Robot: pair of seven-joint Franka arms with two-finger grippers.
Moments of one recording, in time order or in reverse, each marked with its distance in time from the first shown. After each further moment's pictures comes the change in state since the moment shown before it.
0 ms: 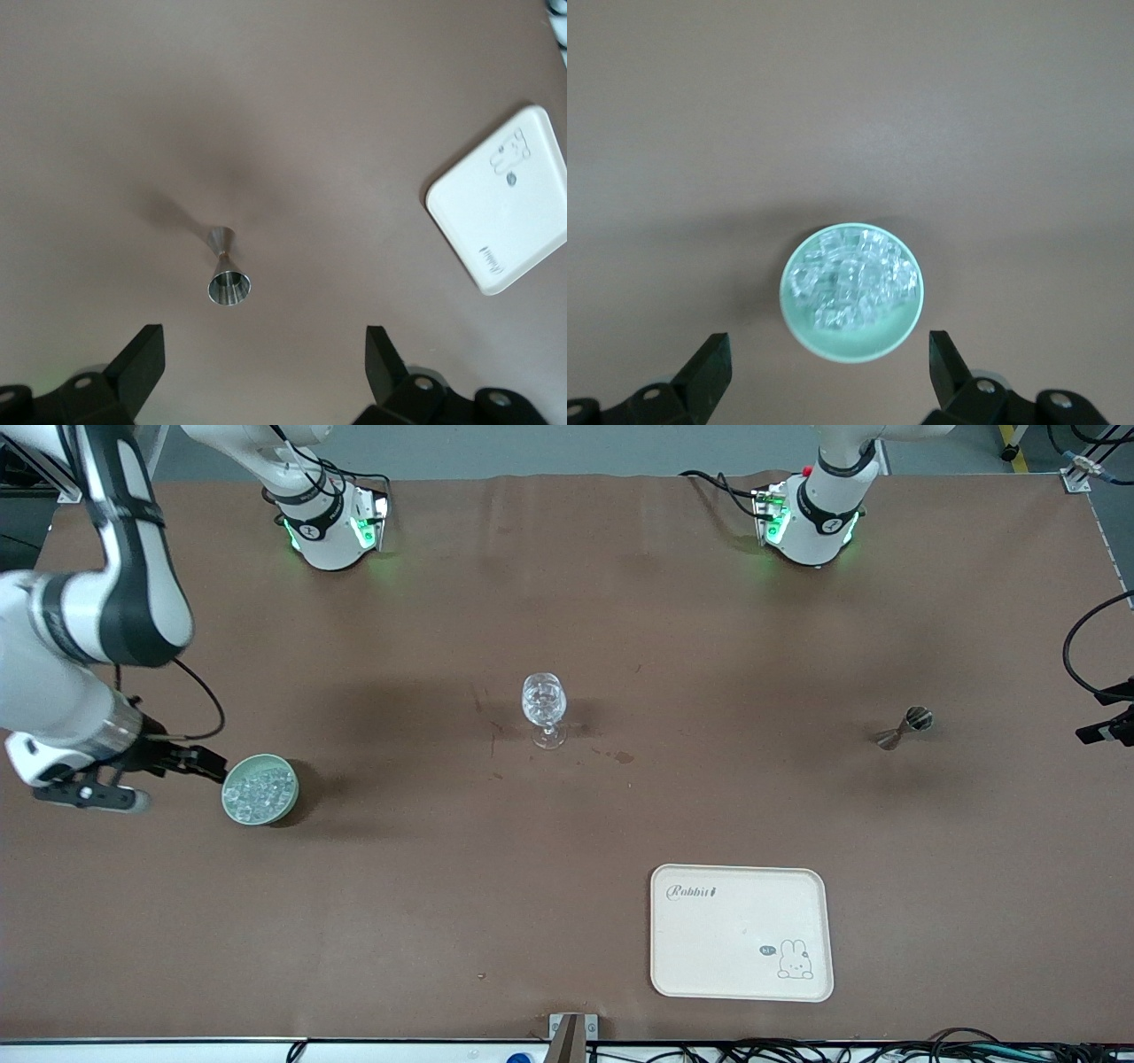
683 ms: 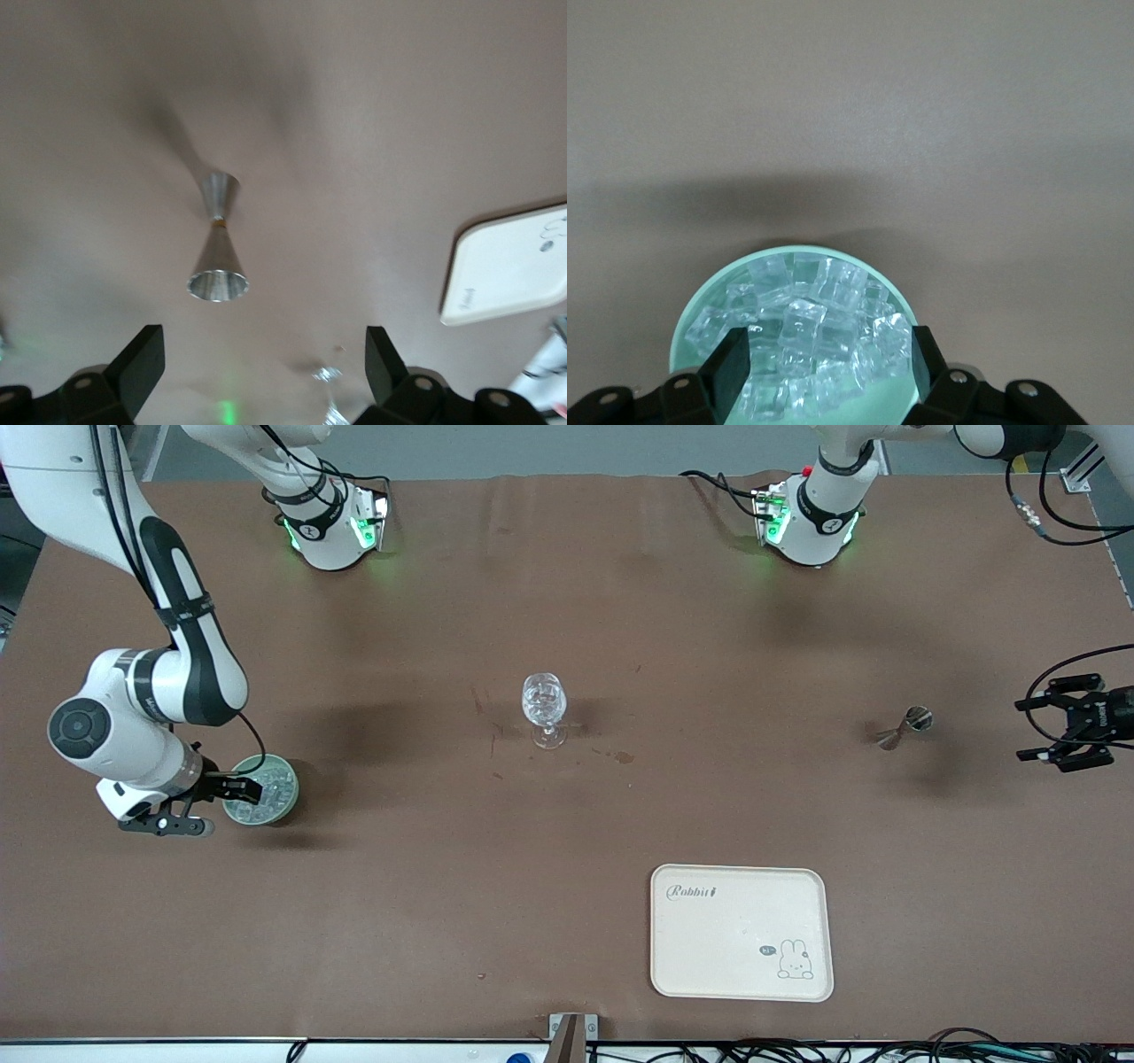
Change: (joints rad) left arm 0.022 0.254 0.085 -0.068 -0.305 -0.133 -0.155; right arm -0.003 0.192 -0.035 -0.050 -0.016 0.202 -0.058
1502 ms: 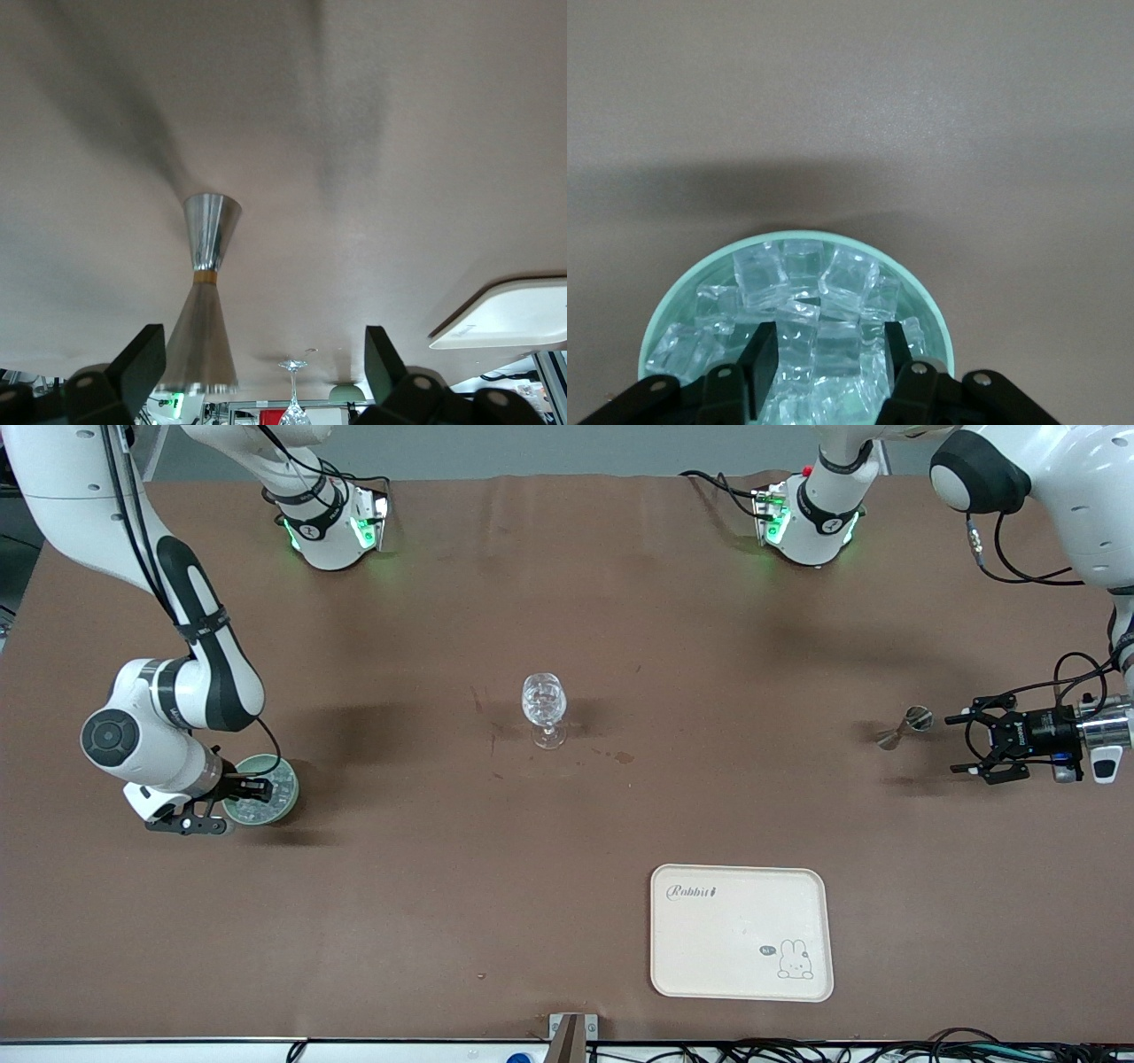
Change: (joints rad) left arm -0.009 0.188 -0.005 -0.079 -0.188 -0.003 0.001; right arm 0.002 0.037 0.005 -0.023 0.000 0.032 -0.001
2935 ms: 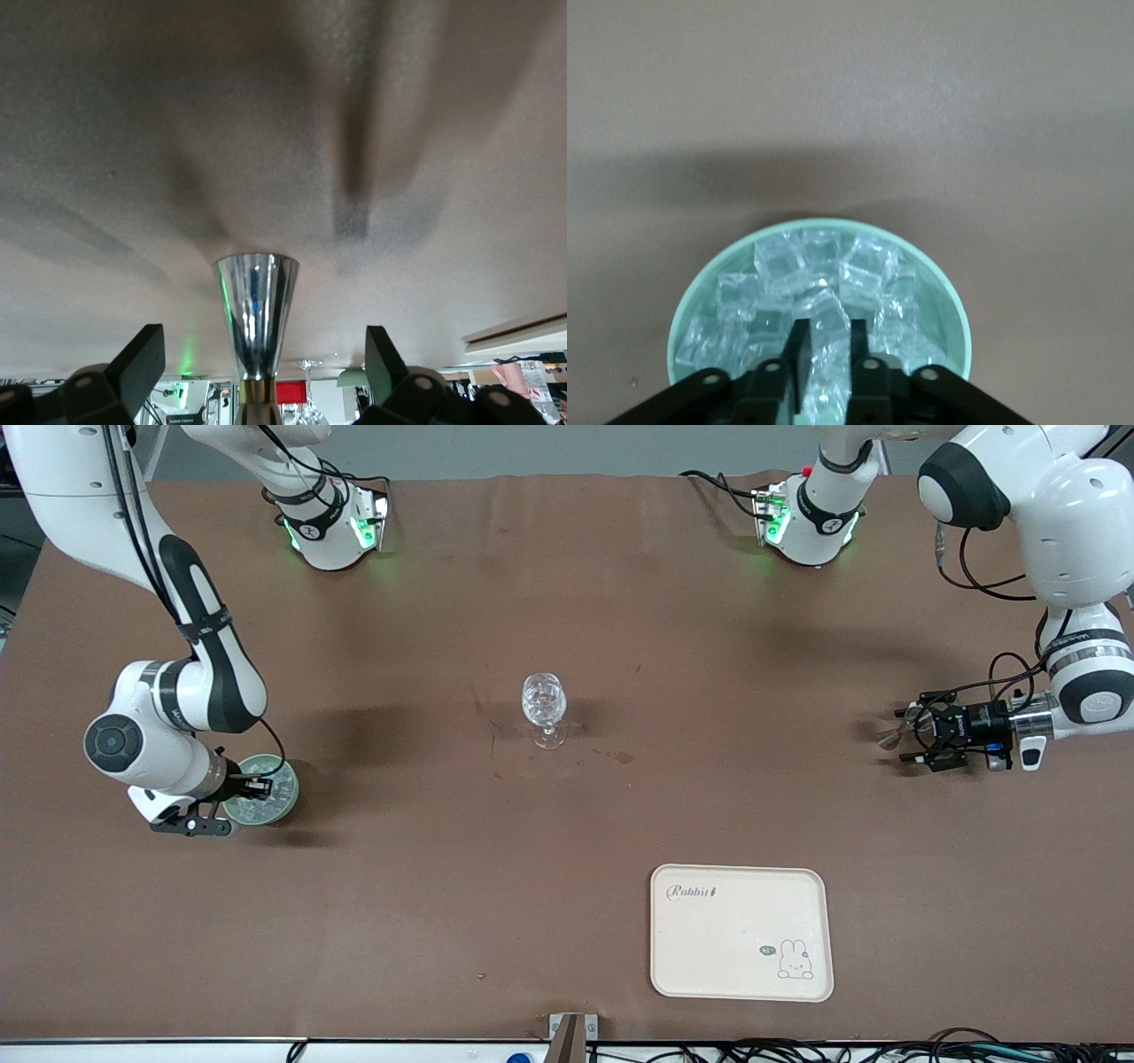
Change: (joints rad) left arm -0.003 0.031 -0.068 -0.164 -0.072 0.055 0.149; right arm 0.010 -0.001 0.007 0.036 0.002 -0.096 0.025
